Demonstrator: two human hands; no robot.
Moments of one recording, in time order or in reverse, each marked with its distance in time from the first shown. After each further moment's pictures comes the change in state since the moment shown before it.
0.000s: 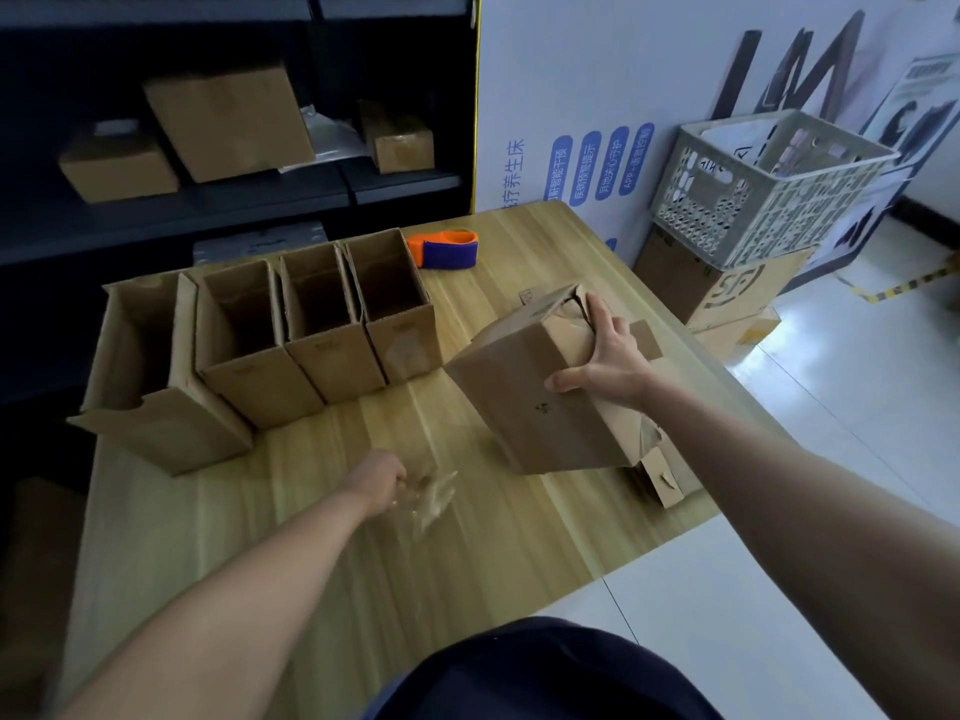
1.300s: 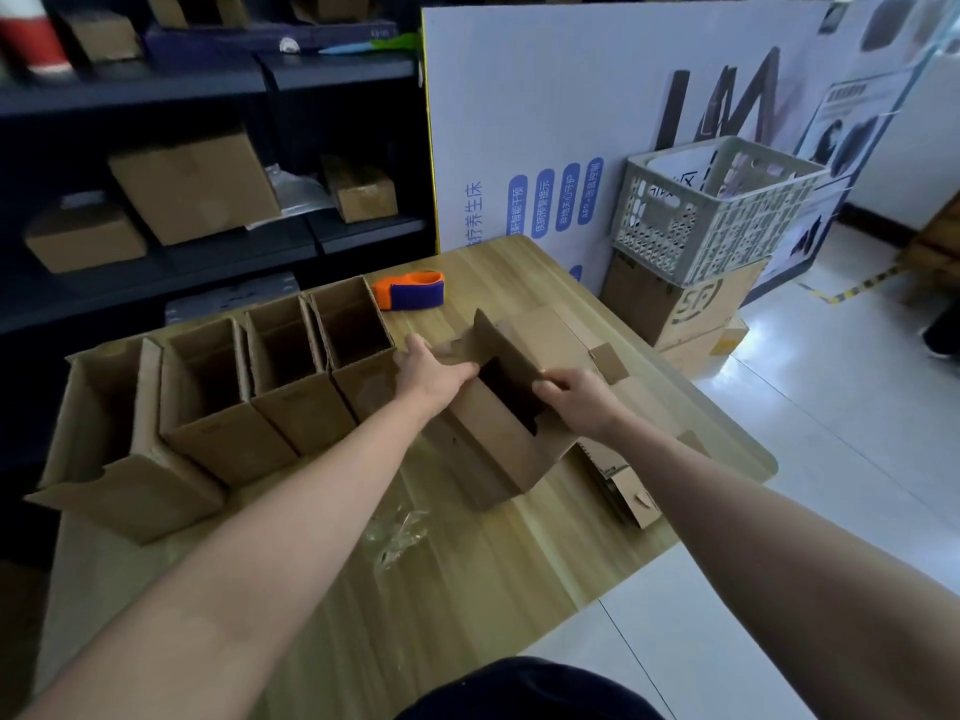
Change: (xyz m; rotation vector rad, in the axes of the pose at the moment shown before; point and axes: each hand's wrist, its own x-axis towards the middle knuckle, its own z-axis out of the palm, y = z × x) left_hand 0.027 0.166 -0.116 -0.608 0.405 -0.015; right_hand -0.016 0.007 -0.006 0.128 -0.089 0.027
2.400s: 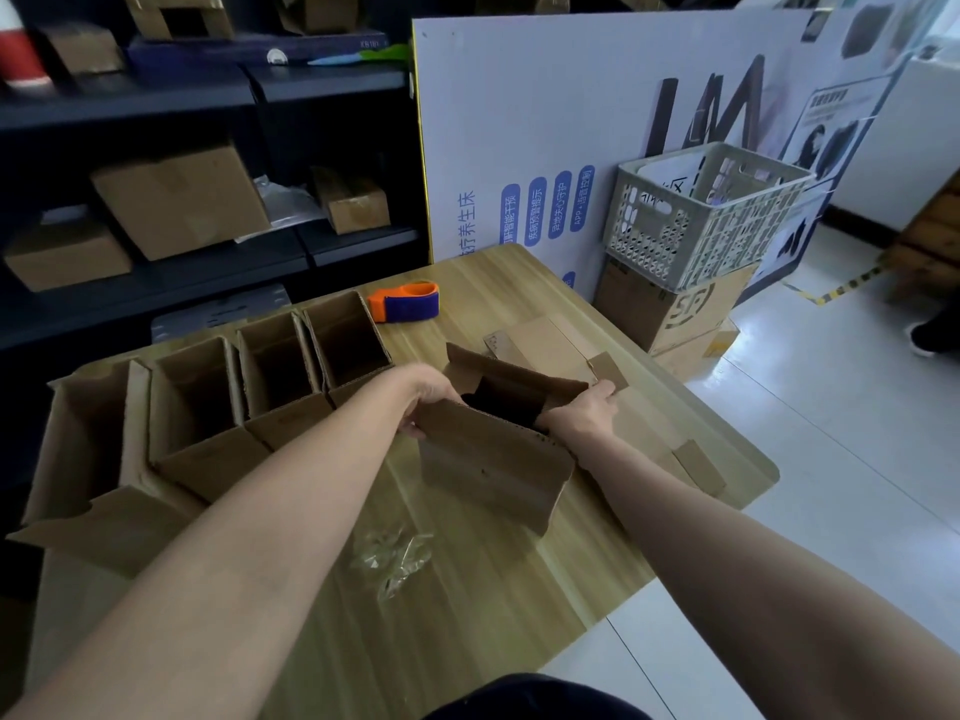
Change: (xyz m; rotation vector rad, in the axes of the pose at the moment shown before) left_hand 0.031 0.019 -0.022 0.289 -0.544 -0.461; right_hand 0.014 -0.009 0.024 0.268 0.388 0.528
